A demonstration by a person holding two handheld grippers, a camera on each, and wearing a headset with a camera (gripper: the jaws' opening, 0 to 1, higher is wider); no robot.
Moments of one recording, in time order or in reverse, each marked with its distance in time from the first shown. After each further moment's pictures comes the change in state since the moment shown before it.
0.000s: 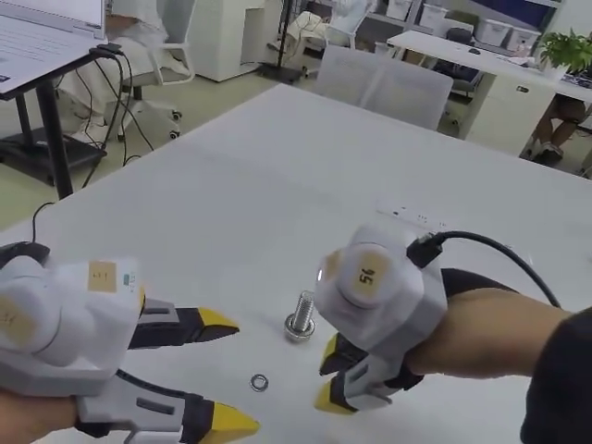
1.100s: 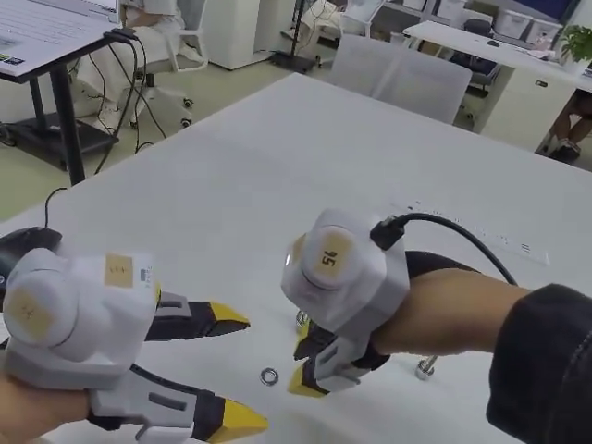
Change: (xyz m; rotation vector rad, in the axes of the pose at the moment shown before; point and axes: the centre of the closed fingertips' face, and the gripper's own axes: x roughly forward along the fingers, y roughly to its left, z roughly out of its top) left arm 0.001 -0.001 -0.008 0.005 0.013 0.000; right arm 0.023 -0.002 0.033 -0.065 -0.004 0.040
